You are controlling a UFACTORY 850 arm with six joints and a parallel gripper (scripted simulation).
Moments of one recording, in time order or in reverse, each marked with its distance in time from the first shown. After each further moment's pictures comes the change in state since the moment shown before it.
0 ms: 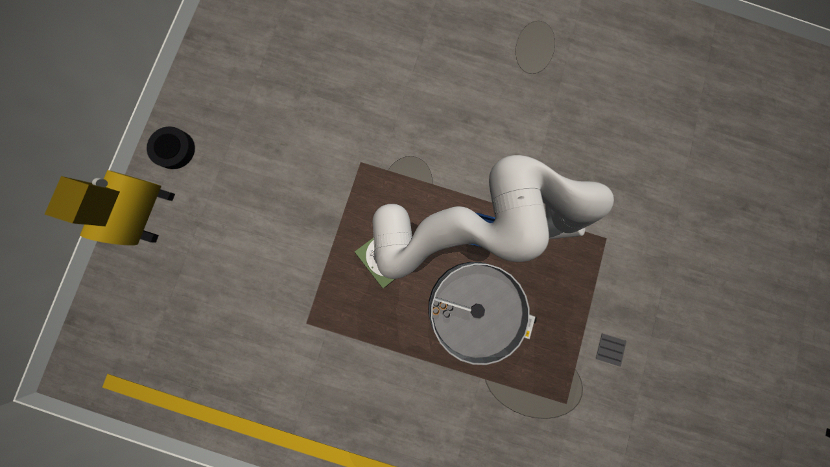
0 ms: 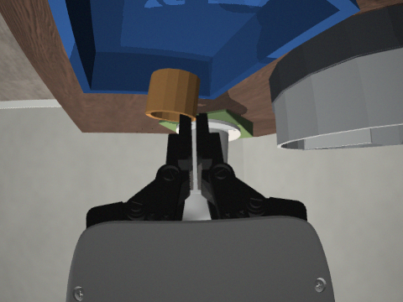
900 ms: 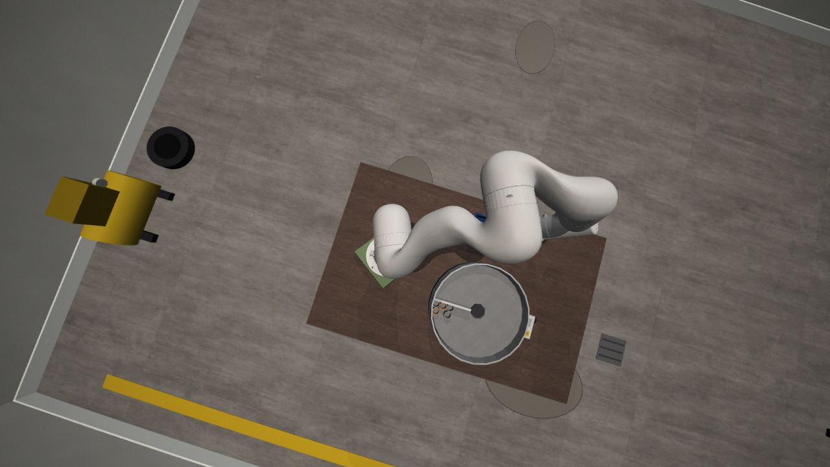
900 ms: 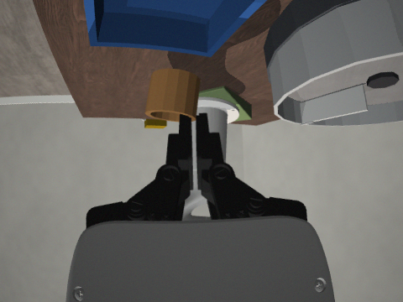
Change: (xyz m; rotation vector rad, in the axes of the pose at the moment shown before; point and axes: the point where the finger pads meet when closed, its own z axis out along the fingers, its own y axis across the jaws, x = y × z) arm -0.037 0.001 -0.045 0.000 0.001 0.000
